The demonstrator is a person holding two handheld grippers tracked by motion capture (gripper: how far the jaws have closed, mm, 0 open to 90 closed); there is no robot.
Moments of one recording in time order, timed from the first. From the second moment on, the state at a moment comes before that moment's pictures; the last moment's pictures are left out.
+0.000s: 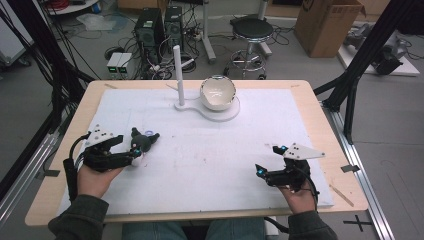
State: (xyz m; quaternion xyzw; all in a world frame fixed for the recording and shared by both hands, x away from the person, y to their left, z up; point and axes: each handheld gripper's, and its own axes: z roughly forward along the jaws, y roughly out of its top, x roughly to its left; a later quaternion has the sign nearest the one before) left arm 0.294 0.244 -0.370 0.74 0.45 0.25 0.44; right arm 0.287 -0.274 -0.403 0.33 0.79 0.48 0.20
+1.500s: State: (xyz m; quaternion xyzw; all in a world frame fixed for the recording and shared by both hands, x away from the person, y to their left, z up) left arm 0.331 0.223 -0.414 0.75 0.51 0.25 0.34; right arm 0.287 -0.274 -0.404 0.33 0.79 0.48 0.20
